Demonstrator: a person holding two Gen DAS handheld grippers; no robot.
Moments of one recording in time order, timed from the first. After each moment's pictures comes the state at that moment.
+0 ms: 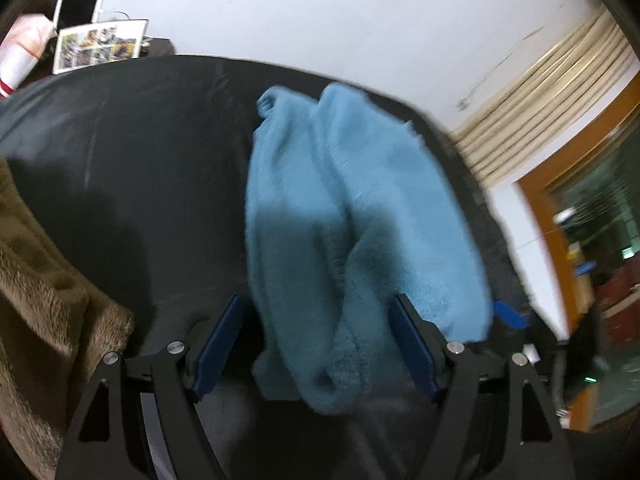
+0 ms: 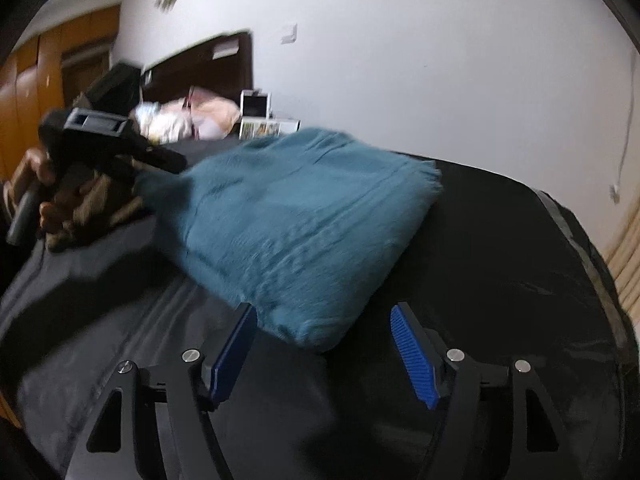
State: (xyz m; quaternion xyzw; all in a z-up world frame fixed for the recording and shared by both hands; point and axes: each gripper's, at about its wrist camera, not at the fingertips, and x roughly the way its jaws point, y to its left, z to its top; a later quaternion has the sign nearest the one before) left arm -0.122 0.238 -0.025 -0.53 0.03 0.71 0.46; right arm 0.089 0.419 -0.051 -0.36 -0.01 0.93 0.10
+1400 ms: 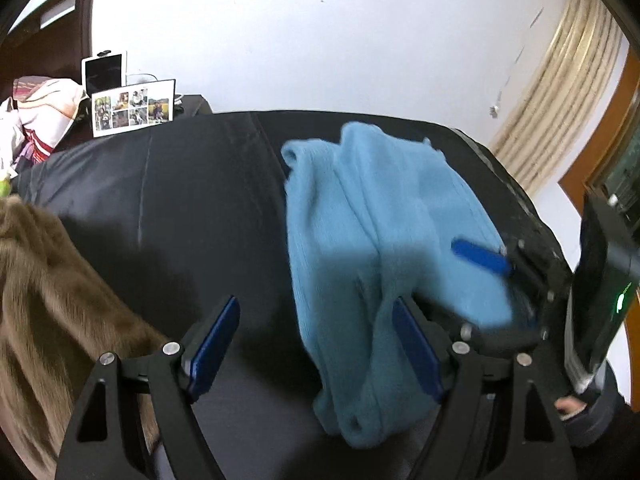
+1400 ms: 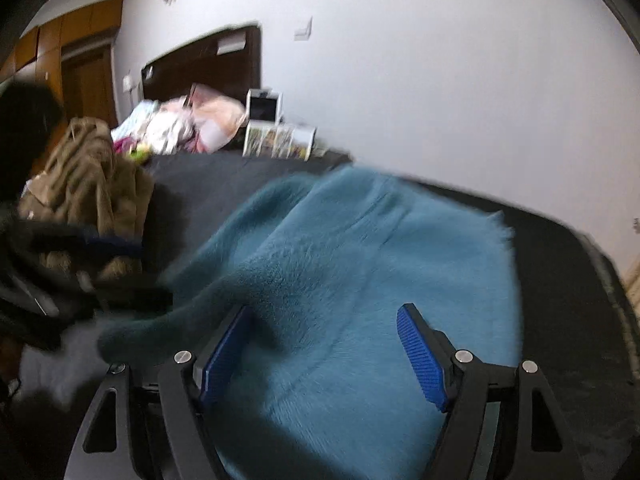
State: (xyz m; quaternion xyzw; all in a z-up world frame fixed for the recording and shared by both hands) left arm -0.128 0.251 -0.009 -0.45 0.08 0.79 0.41; right arm -0.052 0.405 -0.059 -0.36 0.00 0.93 0.08
